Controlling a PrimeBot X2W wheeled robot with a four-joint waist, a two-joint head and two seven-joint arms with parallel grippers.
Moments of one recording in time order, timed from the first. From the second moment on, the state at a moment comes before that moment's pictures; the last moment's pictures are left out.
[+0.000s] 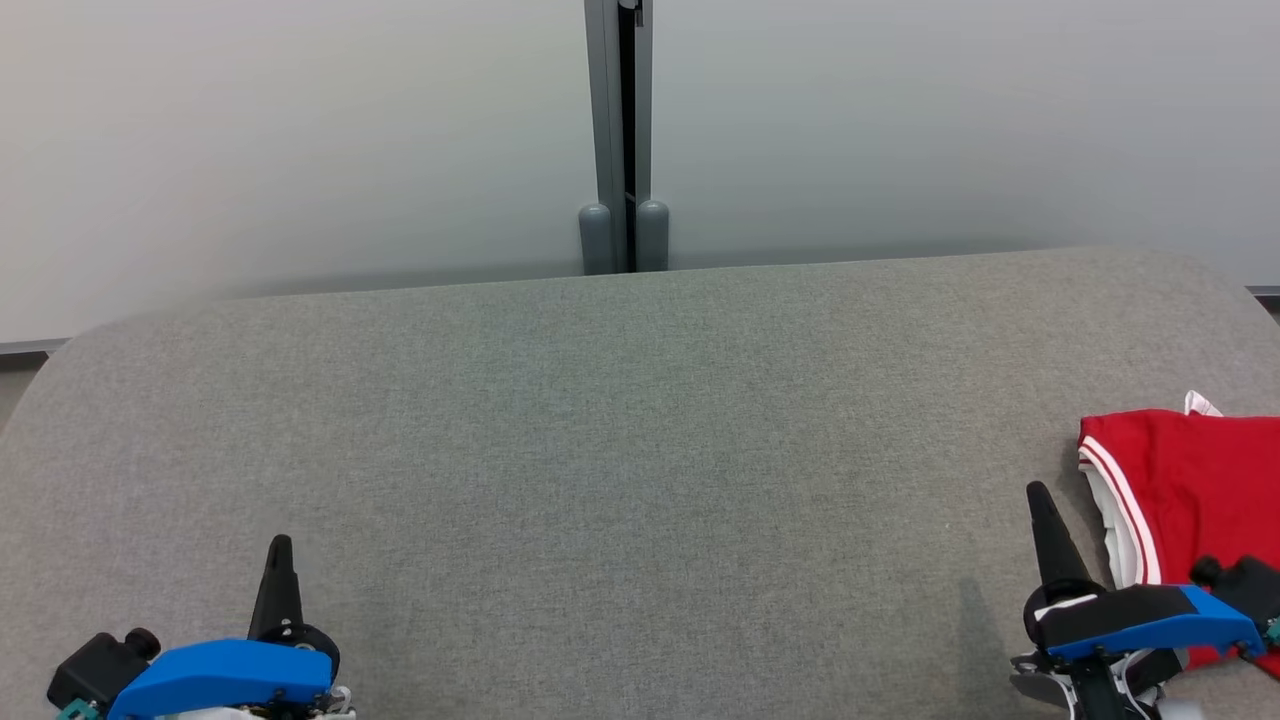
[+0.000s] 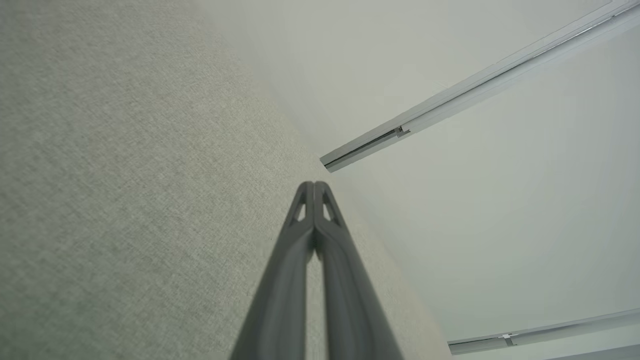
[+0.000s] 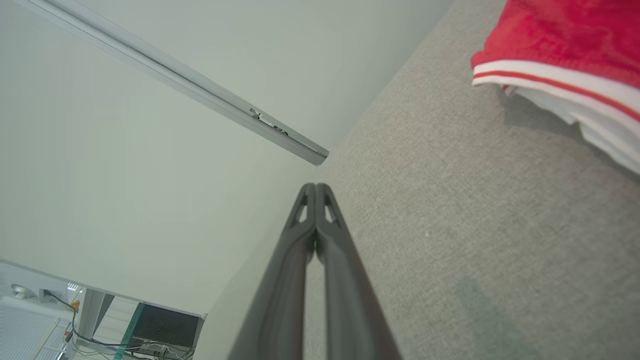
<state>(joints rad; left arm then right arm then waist) -0.05 0.05 0.09 0.35 -0.99 -0.12 -0.03 -0.14 -0.04 -0.07 0.36 0.99 0.13 -0.04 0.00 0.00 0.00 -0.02</state>
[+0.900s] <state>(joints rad) -0.08 0.05 0.10 0.30 -1.28 -0.12 0.03 -0.13 -0.04 -0.09 0.31 1.27 0.13 0.03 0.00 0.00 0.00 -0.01</state>
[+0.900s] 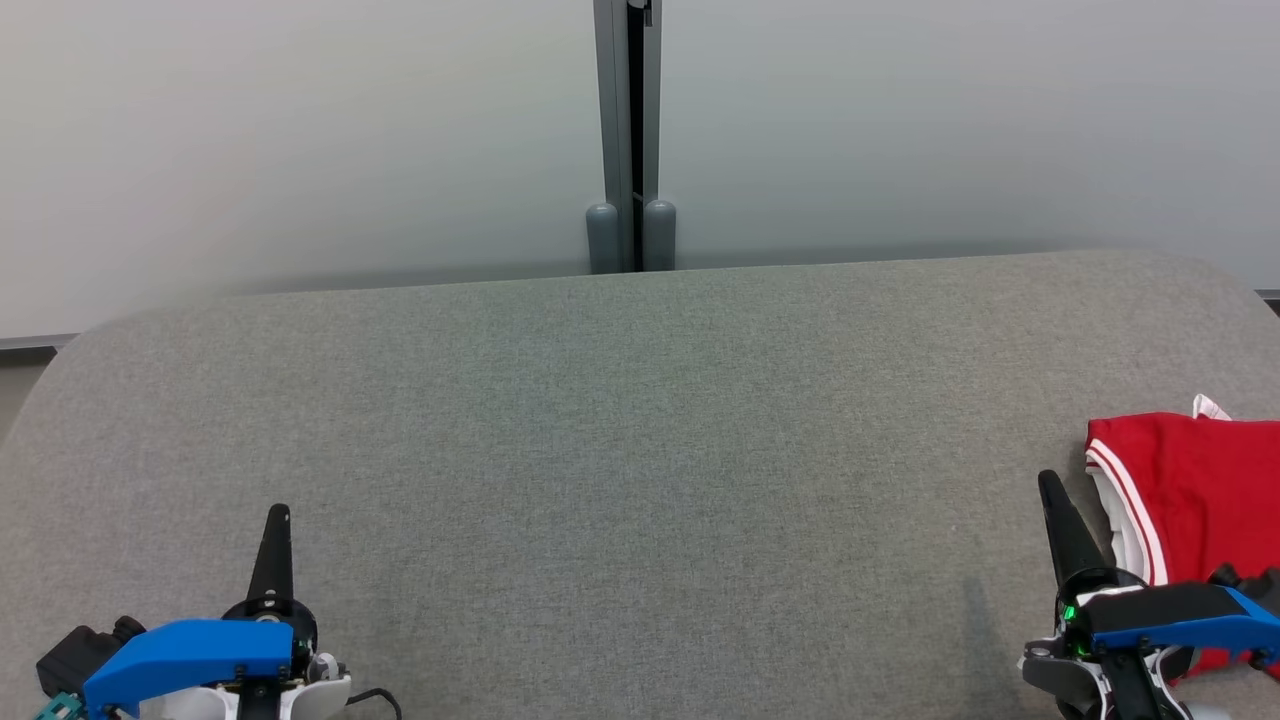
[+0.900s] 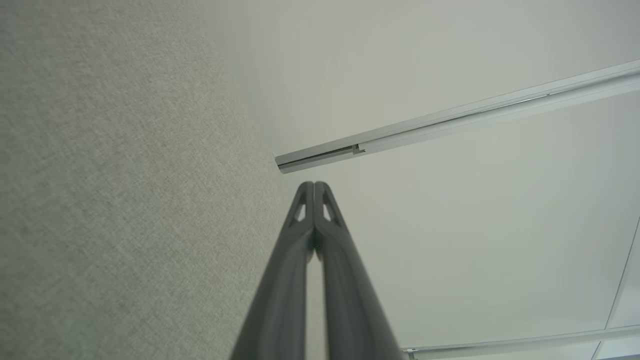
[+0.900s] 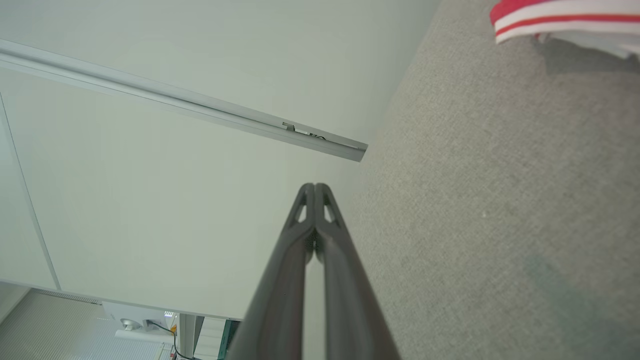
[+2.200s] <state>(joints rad) -0.10 0.05 0.11 0.25 -1.59 -0.13 0.11 -0.12 -0.05 -0.11 0.25 1.59 0.13 0.11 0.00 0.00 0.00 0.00</state>
